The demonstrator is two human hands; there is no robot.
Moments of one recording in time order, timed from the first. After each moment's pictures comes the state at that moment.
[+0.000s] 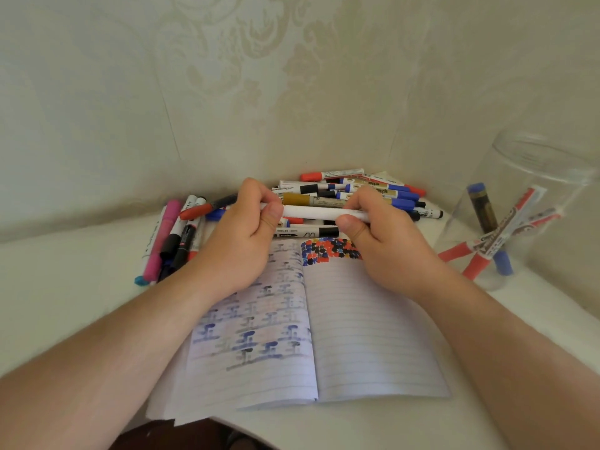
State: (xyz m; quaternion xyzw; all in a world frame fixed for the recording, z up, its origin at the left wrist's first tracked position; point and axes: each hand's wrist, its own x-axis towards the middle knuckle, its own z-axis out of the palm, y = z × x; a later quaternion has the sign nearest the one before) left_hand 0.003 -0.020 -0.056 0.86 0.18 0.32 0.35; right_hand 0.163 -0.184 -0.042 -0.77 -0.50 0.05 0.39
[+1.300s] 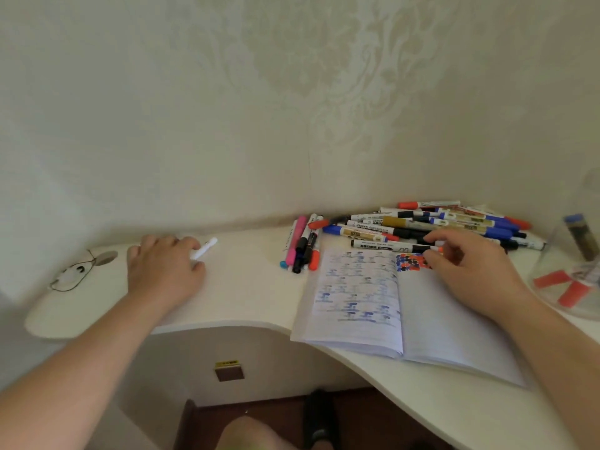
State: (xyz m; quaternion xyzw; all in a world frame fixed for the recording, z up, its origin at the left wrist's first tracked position) left_hand -0.258 0.054 -0.052 0.78 0.59 0.14 -0.12; right_hand 0.148 -0.194 -0.052 -0.76 -0.50 0.00 0.40
